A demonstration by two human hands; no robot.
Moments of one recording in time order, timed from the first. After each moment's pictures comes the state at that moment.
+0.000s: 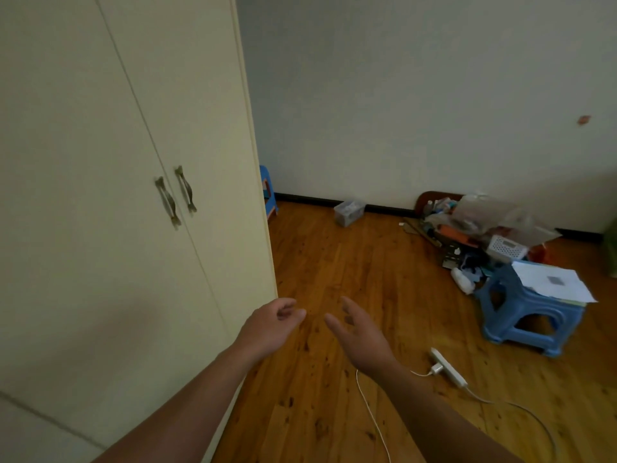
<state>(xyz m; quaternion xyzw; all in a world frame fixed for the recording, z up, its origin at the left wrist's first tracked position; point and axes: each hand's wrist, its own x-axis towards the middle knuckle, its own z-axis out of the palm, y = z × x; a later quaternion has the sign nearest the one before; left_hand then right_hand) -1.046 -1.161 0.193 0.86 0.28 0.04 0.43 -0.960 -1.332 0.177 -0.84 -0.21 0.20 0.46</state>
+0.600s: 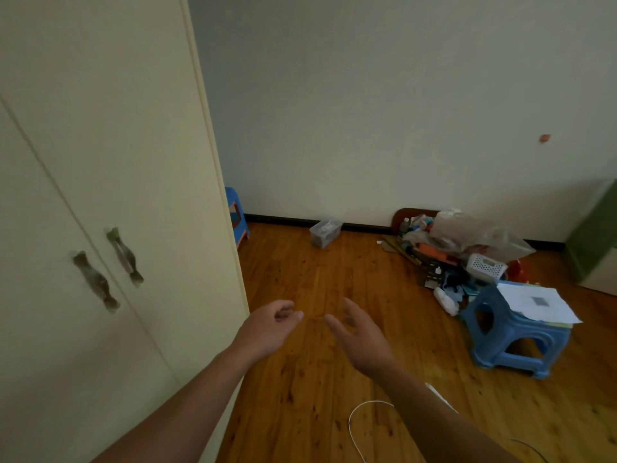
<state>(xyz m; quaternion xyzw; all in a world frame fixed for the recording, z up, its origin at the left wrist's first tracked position) -0.877 -1.054 0.207 0.87 0.21 0.01 0.45 -0.803 -1.242 0.187 -0.86 -0.18 0.15 0.46</state>
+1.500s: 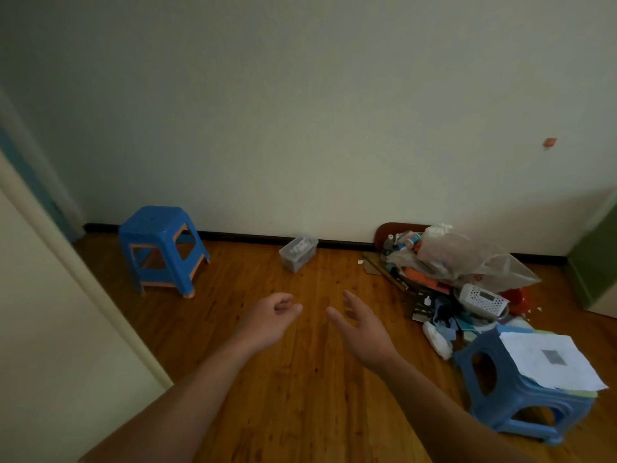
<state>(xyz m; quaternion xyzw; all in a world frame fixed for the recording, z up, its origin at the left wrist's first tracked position) -0.485 -1.055 0.215 0.87 0.21 -0.02 0.46 -0.418 -1.237 0.181 -0.85 -0.15 0.15 0.48</state>
